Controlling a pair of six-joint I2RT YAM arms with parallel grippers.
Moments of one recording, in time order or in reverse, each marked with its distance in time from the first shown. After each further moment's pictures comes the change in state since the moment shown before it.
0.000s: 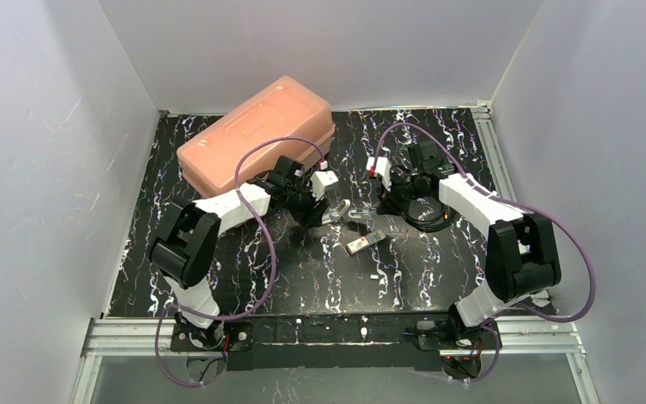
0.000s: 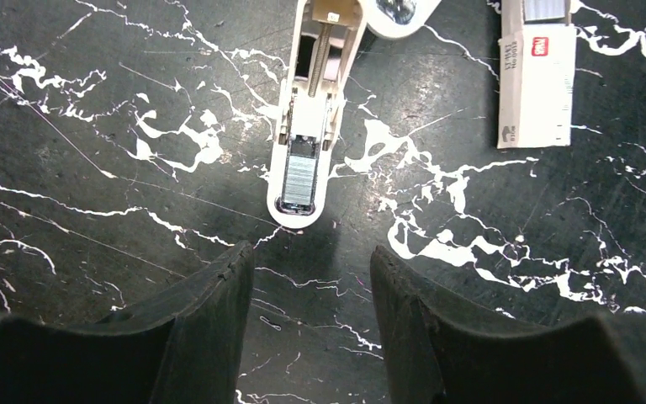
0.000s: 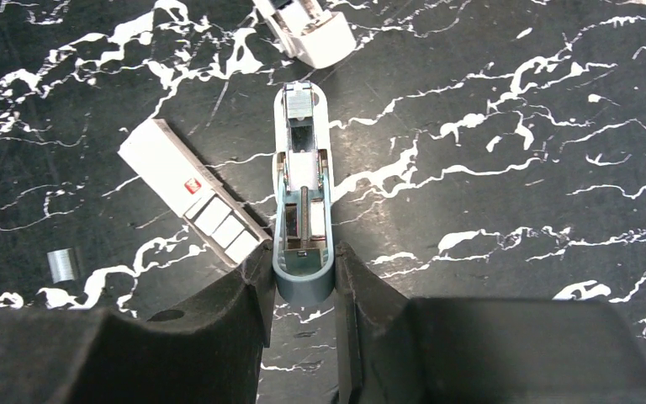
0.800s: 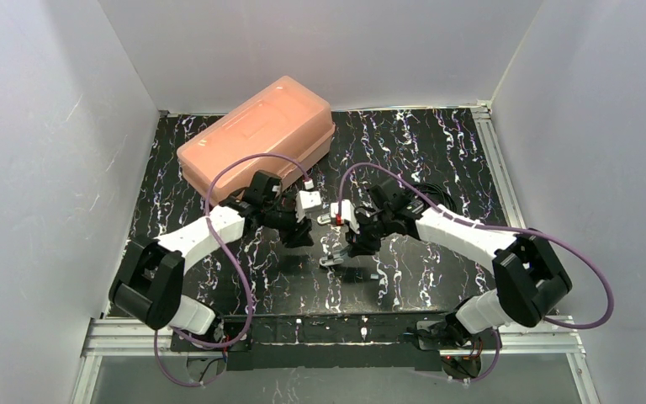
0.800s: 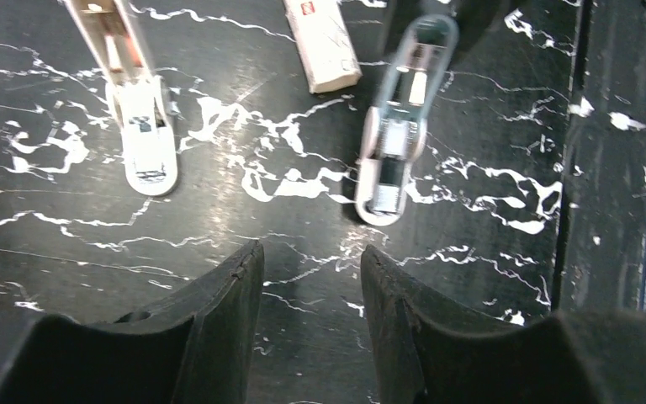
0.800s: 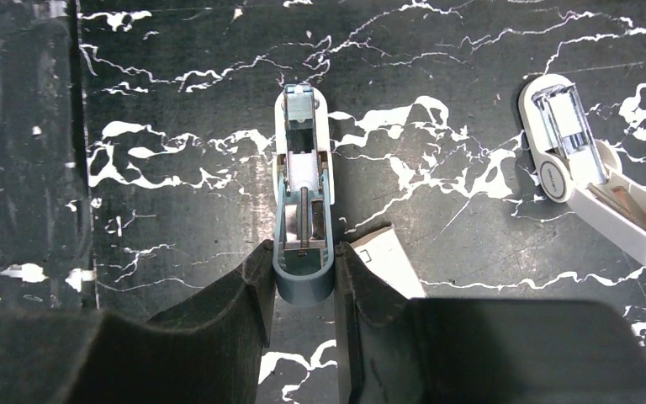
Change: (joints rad) left arm 0.035 -0.302 -0.212 -0.050 0.278 0.167; right arm 0.373 -0.148 -0.198 0.096 0.020 0.149
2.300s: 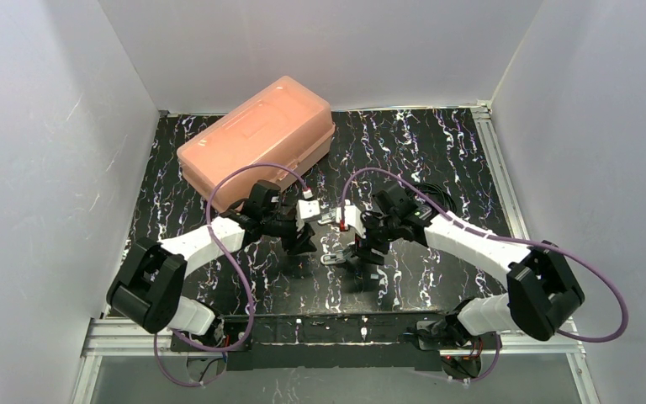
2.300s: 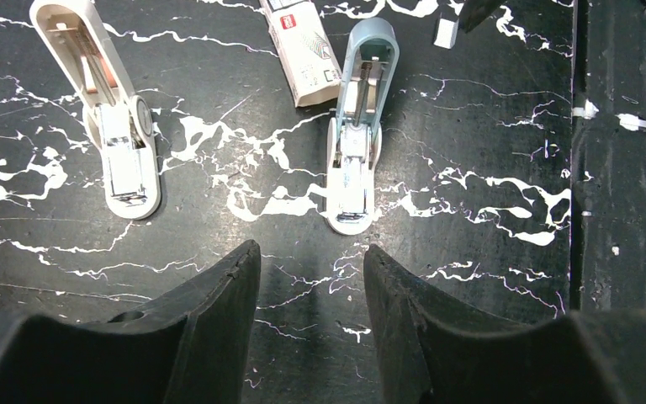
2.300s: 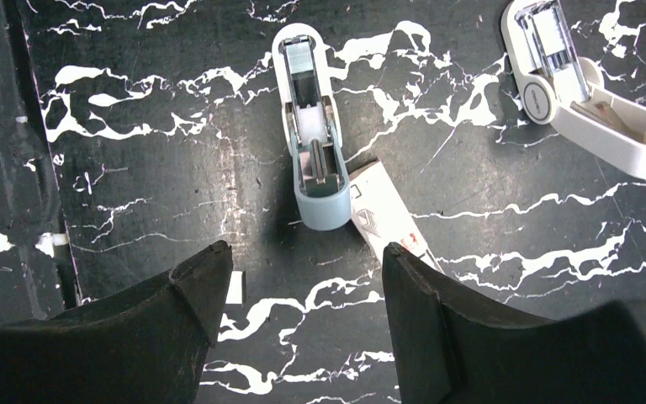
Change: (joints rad) left arm -0.026 -0.044 -0.158 0.214 0.039 -0.021; right arm 0.017 -0.069 -0.051 -0.031 0.155 -0.004
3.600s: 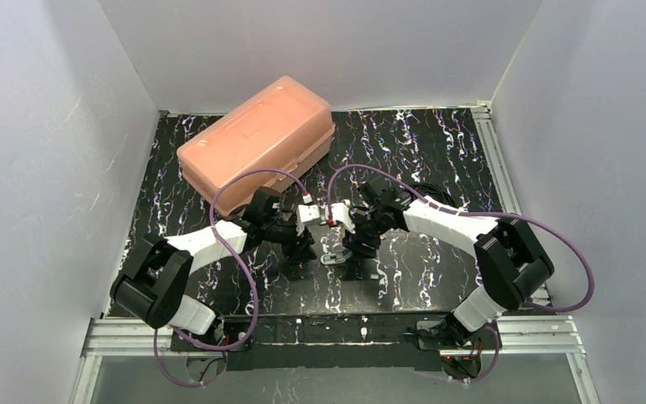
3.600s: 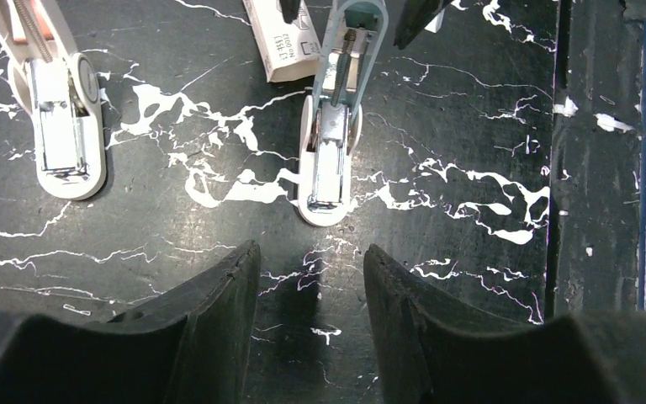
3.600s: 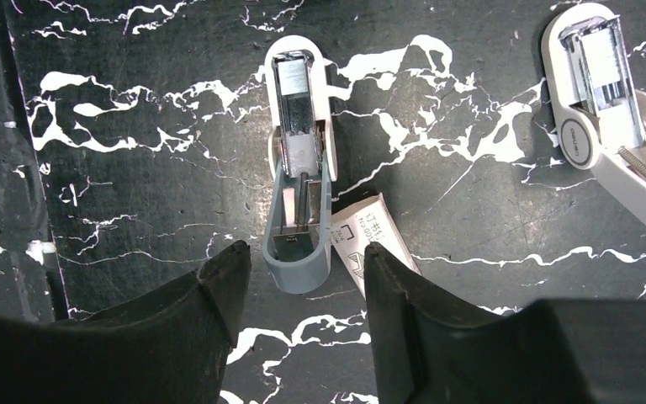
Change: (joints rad) left arm -0.008 0.037 -0.056 0.056 0.022 -0.072; right arm 0.000 0.200 0.132 -0.072 -0.037 -0.048
